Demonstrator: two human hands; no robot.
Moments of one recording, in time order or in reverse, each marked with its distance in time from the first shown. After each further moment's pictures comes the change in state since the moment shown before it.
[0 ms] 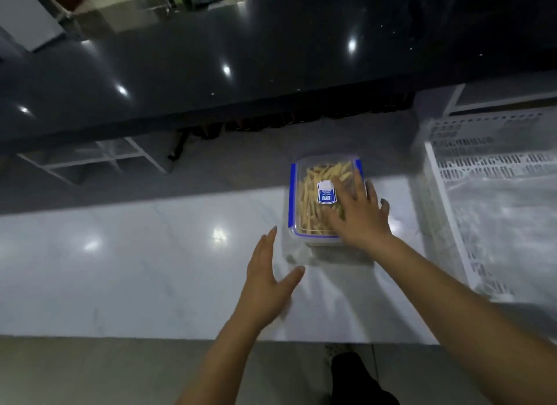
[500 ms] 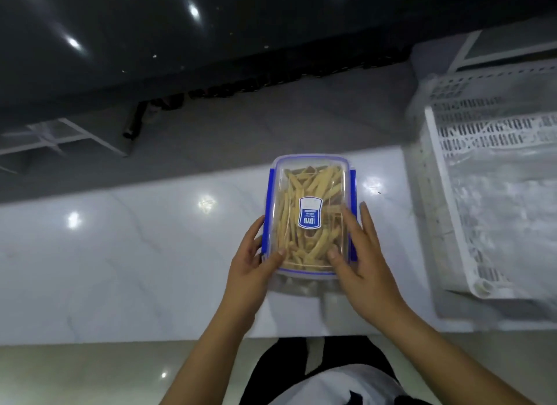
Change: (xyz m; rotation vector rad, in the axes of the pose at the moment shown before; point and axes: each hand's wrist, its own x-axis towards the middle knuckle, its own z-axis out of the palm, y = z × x) left_hand 0.022 0.009 0.011 -0.611 -0.043 -0.265; right_hand -0.106 -0.002 0.013 0.837 0.060 -0.002
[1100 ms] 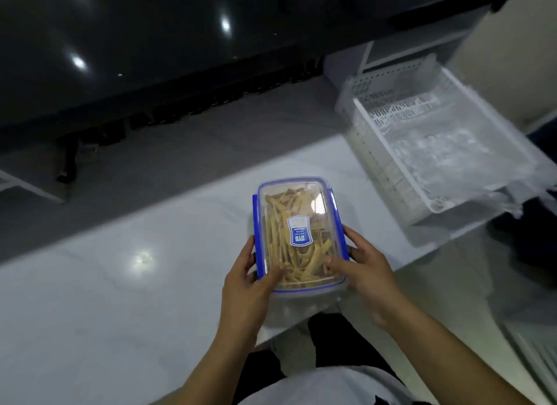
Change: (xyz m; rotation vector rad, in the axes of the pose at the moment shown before) left_hand -0.012 -0.012 -0.062 0.076 -0.270 0.031; right_hand -0.064 -0.008 0.065 0.510 0.389 0.409
